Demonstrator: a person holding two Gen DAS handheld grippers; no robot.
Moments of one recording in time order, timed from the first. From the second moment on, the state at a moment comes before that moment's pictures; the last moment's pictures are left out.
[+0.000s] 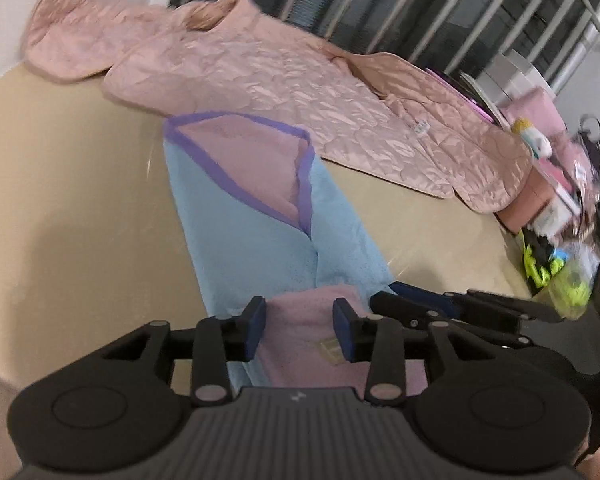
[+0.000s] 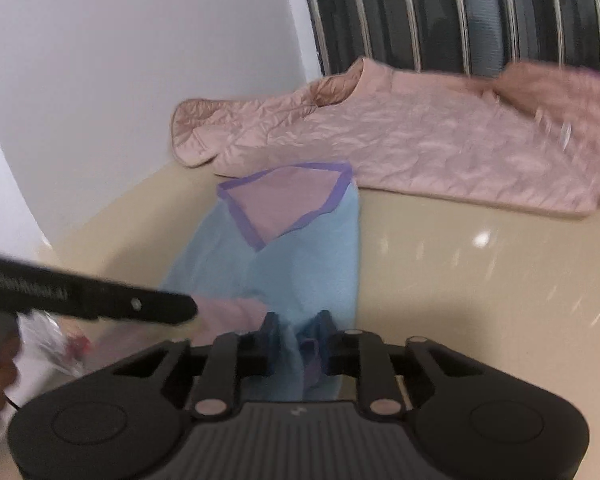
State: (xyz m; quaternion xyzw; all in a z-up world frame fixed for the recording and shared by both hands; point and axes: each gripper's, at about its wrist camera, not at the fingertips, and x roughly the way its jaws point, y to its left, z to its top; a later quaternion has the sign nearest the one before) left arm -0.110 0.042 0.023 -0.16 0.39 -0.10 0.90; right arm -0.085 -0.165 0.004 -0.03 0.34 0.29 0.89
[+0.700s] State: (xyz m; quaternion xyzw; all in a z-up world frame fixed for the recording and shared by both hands) left arm -0.149 0.033 0.044 -0.07 0.33 -0.16 0.93; right arm -0.148 -0.174 0.024 -0.08 0.26 0.20 0.94
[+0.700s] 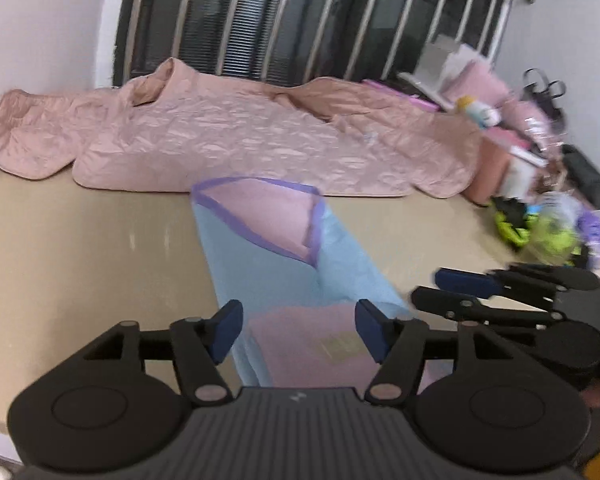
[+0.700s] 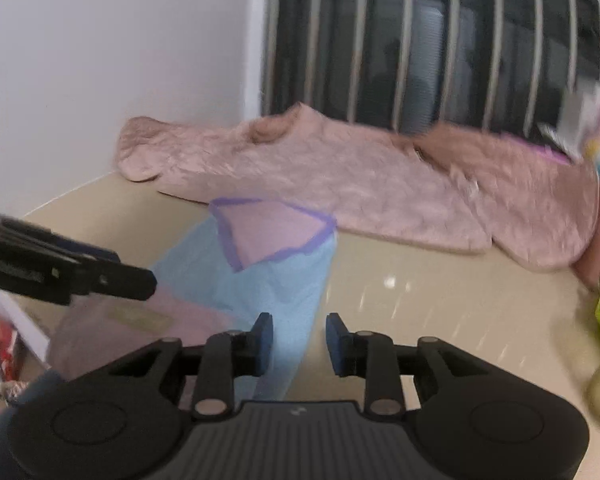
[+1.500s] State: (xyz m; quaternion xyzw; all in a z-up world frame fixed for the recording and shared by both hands) left arm -0.134 0.046 0.022 -0.13 0.35 -0.17 0.91; right arm -0.127 -0.180 0.009 0.00 0.33 0.26 0.91
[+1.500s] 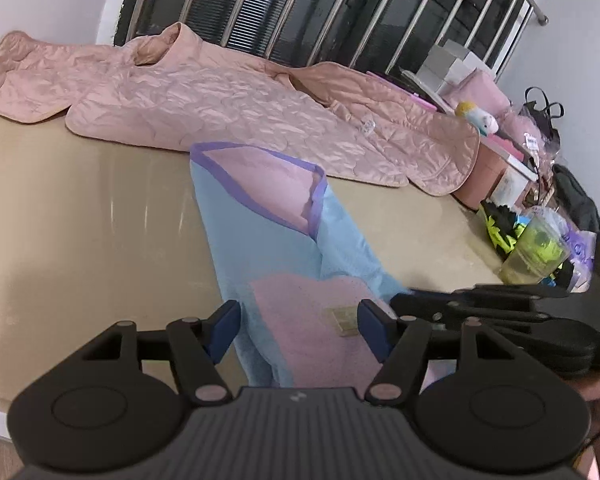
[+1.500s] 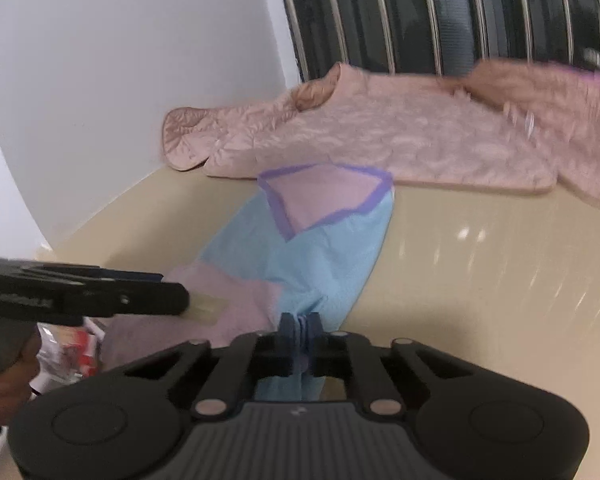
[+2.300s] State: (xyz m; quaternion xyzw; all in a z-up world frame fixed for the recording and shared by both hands) left arm -0.117 0.038 0.017 -0.13 0.37 -0.17 0.90; right arm -0.132 -0.188 0.019 0.04 0.30 0.20 0.93
